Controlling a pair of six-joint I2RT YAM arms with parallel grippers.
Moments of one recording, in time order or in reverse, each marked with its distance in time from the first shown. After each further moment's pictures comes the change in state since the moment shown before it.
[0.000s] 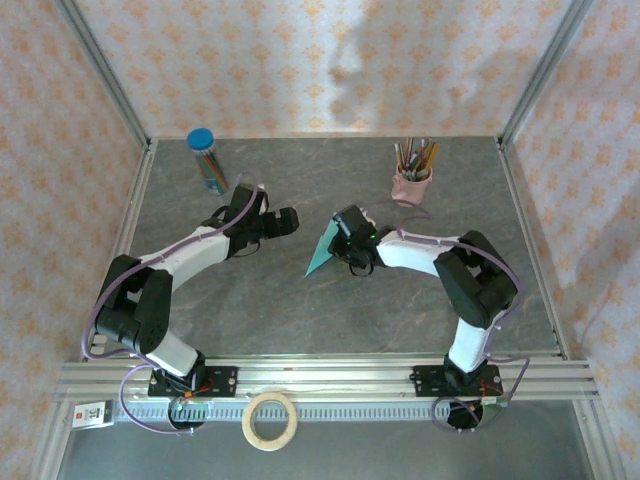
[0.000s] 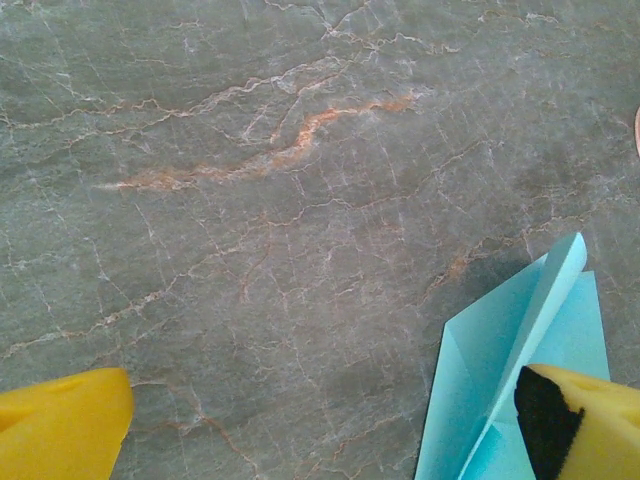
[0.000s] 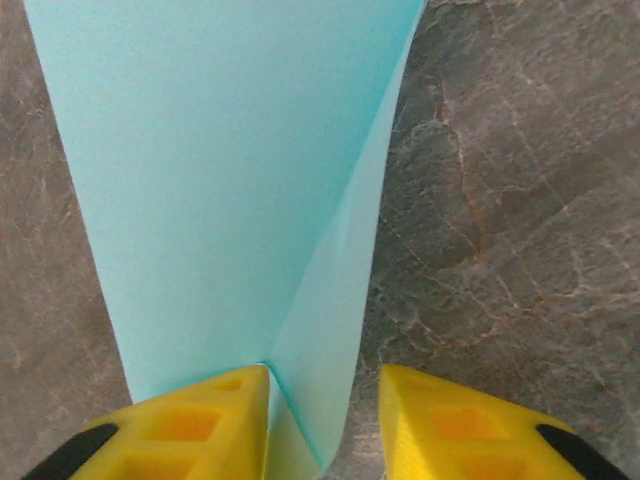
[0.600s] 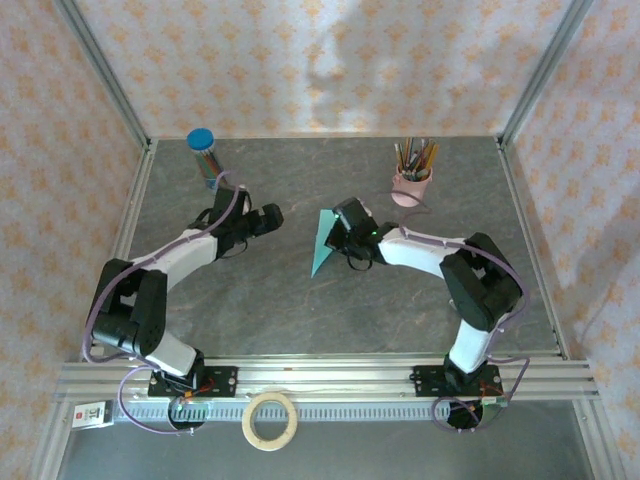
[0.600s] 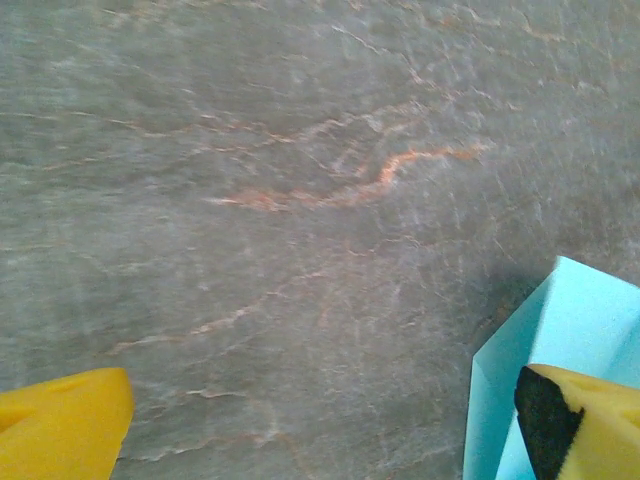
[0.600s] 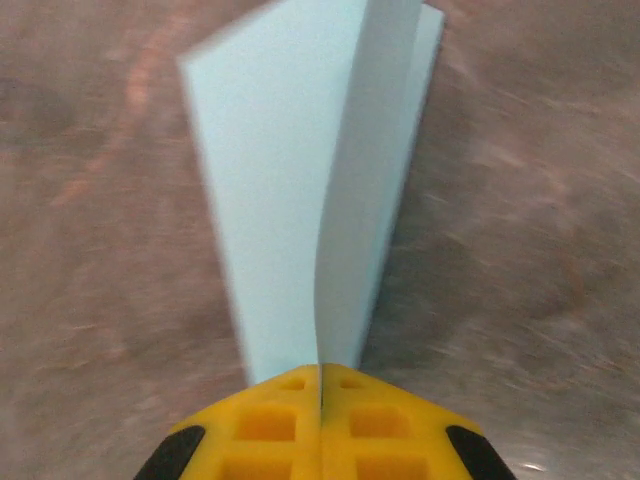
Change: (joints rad) left arm 0.123 -0.043 -0.074 0.049 0.035 -0.065; right arm 0.000 -0.037 0.042 0.063 -0.026 -0.093
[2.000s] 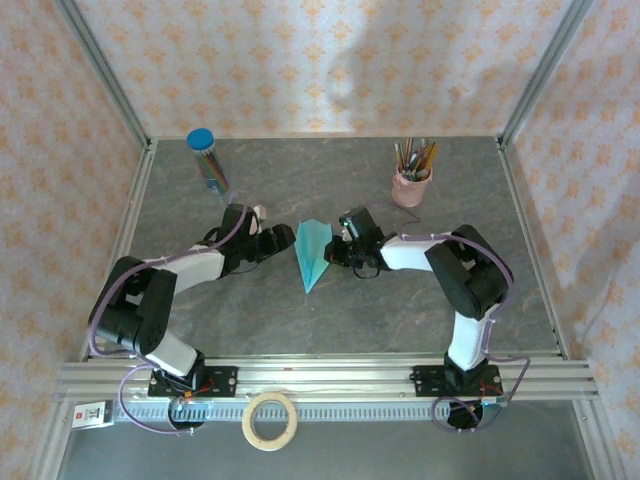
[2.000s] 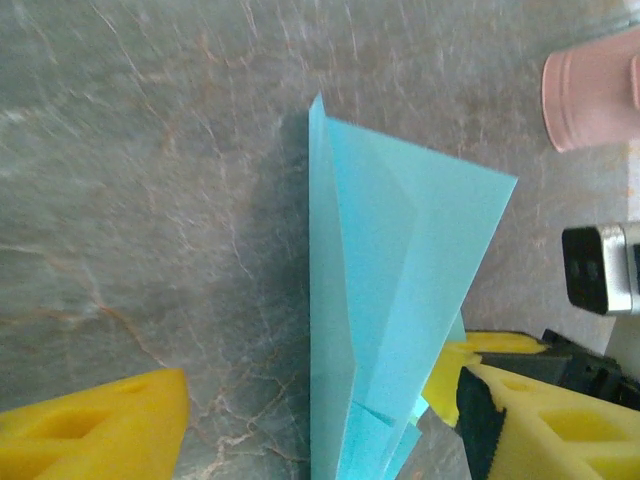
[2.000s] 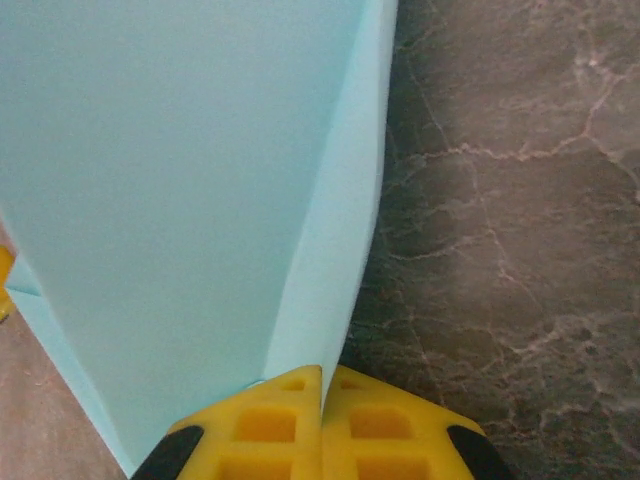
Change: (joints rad) left arm -0.084 0.043 -0.158 0.222 0.283 -0.143; right arm -0.060 0.104 -0.133 0.216 -0.318 -0.193
